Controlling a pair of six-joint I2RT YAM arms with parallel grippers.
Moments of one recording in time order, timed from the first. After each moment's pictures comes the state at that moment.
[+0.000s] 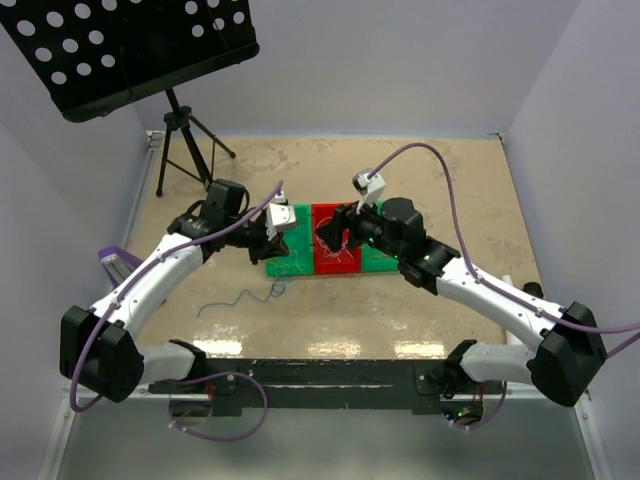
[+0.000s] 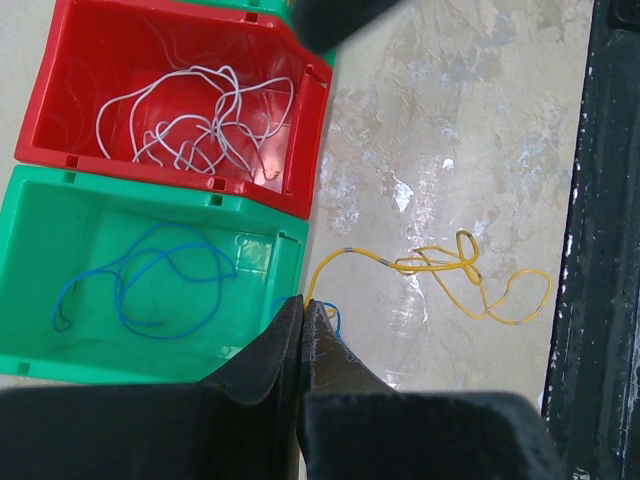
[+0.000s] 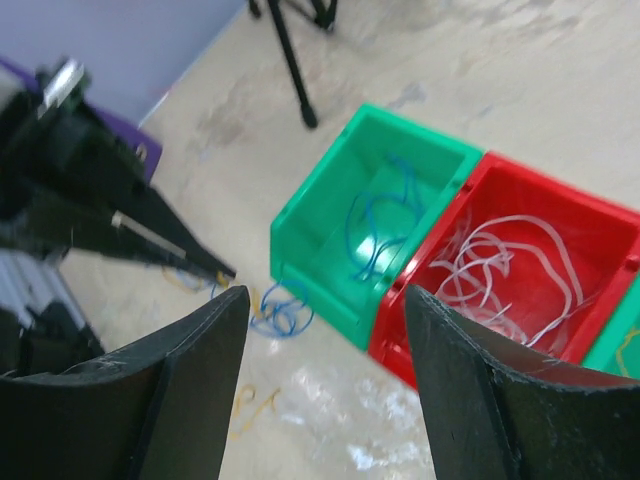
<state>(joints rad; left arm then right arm) -0.39 1.27 1.01 -0.60 0.75 0.64 0.74 1.22 0.90 0.10 -0.05 0.36</state>
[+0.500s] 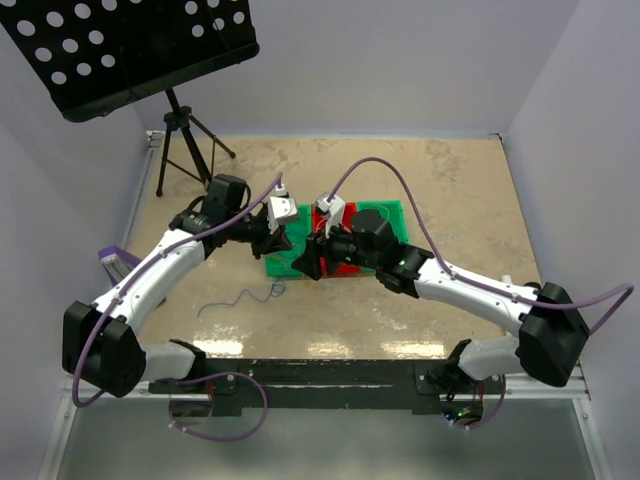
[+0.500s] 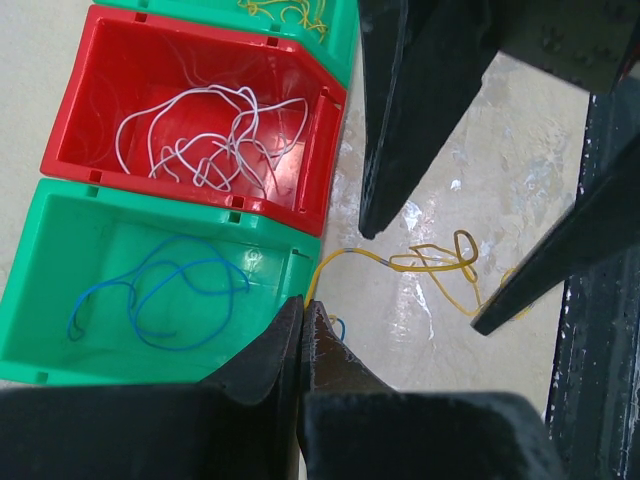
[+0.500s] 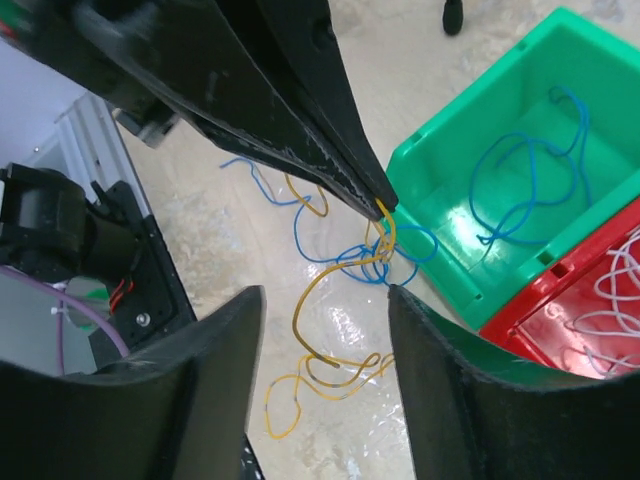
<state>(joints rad) -0.39 1.29 1.04 -0.56 0.75 0.59 0.87 1.33 0.90 0.09 -0.25 0.32</state>
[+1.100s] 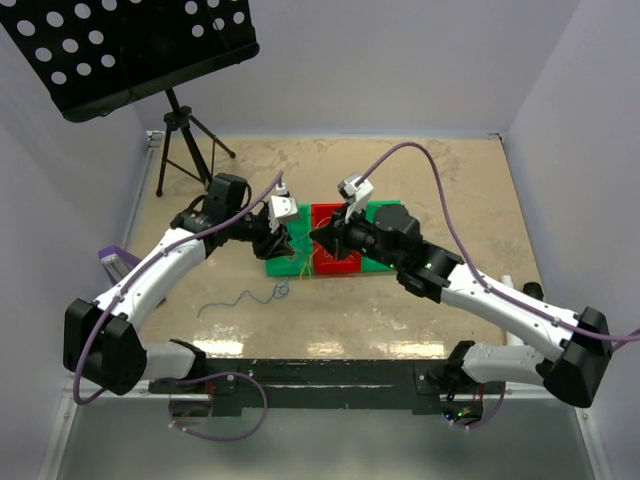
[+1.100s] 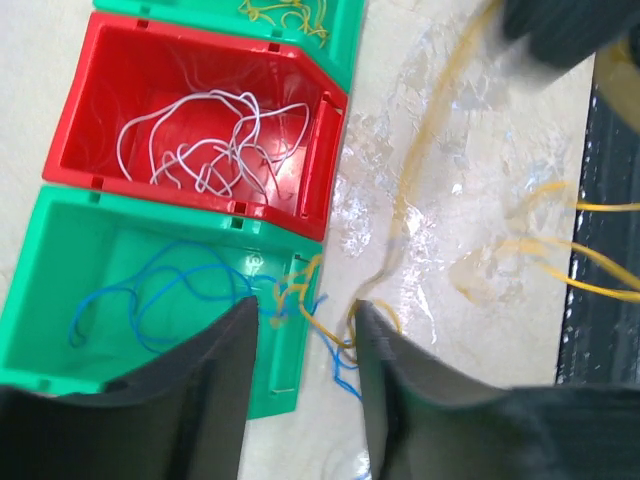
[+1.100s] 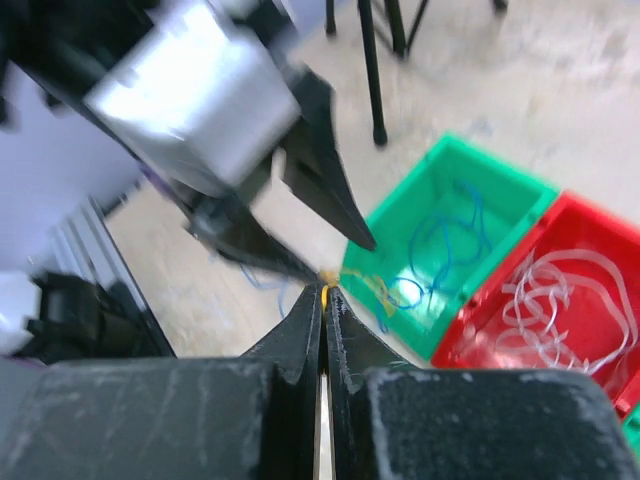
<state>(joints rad) -0.40 1.30 1.05 -0.55 0.76 0.59 0.89 1.18 0.96 0.00 -0.04 0.33</state>
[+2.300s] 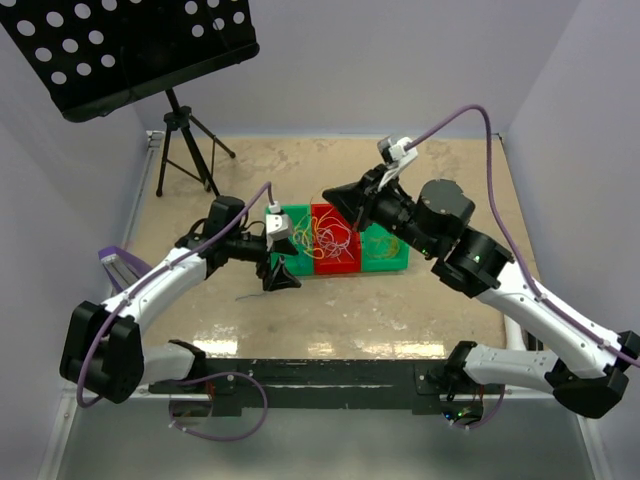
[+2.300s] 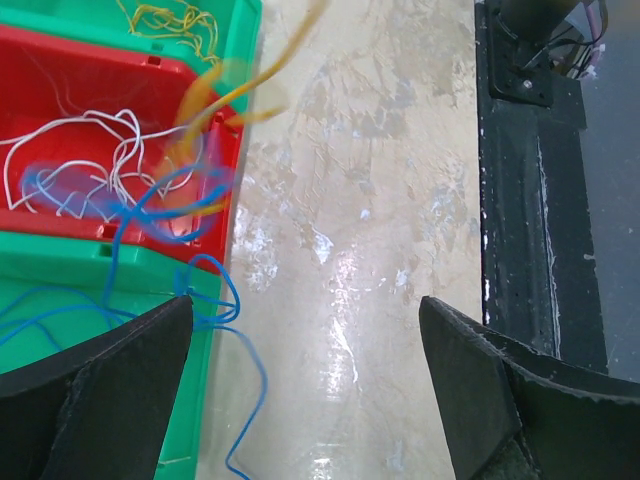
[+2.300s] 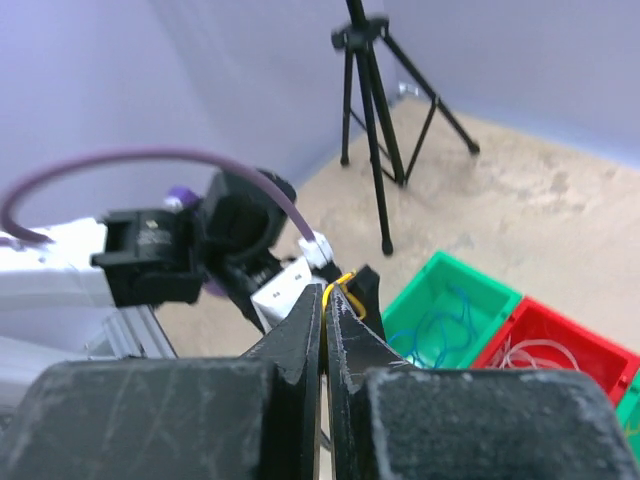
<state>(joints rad) -0.38 1.26 0.79 -0.28 0.99 0.45 0.89 1.10 1.27 -0.18 0.03 0.33</state>
